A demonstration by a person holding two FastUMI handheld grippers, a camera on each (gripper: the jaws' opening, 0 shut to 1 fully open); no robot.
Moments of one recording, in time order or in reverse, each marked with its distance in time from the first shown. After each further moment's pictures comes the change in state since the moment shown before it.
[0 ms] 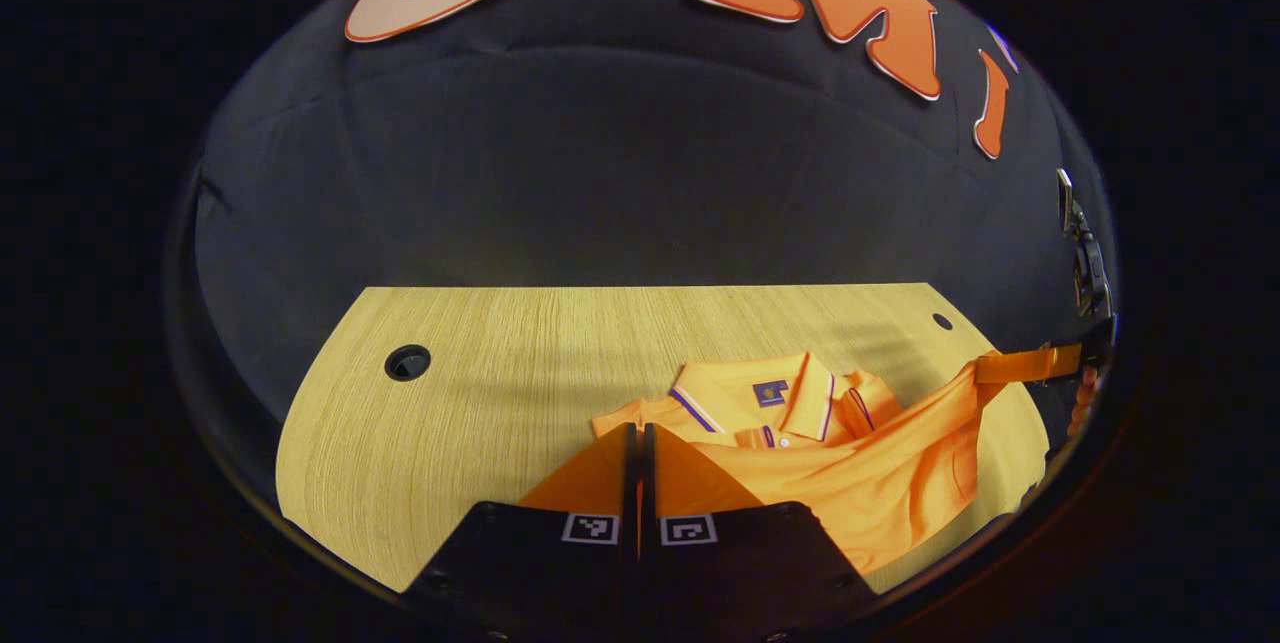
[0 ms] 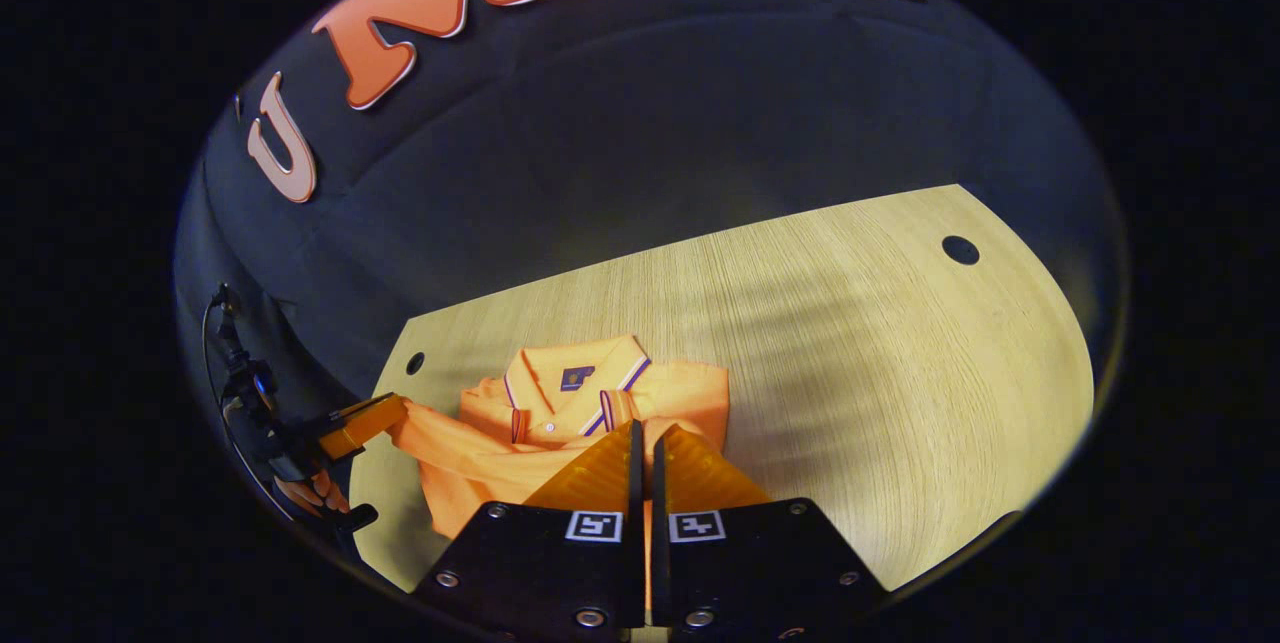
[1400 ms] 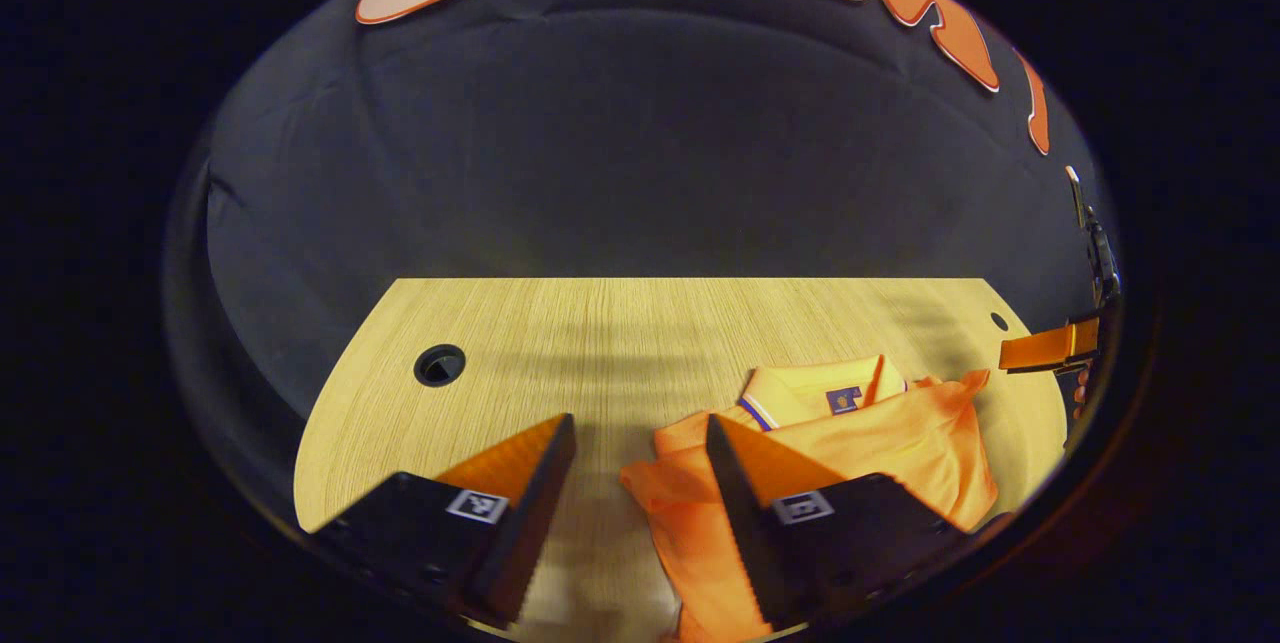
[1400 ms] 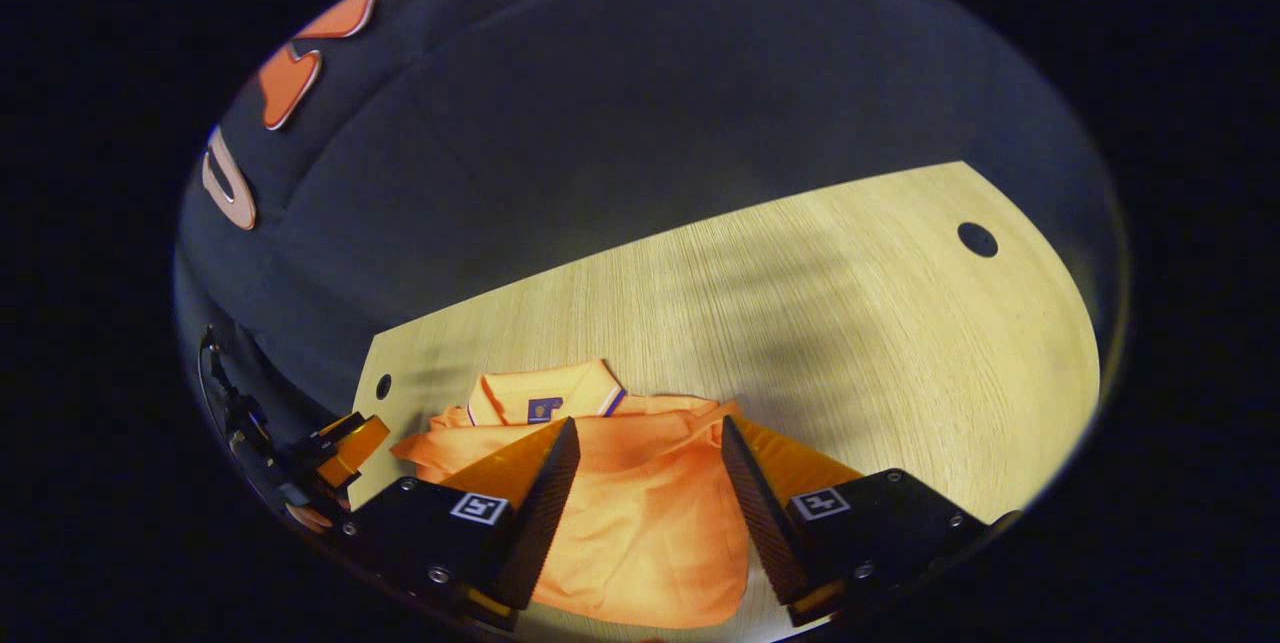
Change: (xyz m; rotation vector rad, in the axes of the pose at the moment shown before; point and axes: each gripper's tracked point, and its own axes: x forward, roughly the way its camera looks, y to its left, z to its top) left arm 0.018 0.033 0.000 -0.036 0.058 0.116; right arm 0.041 -0.010 0.027 0.041 0.033 -0.055
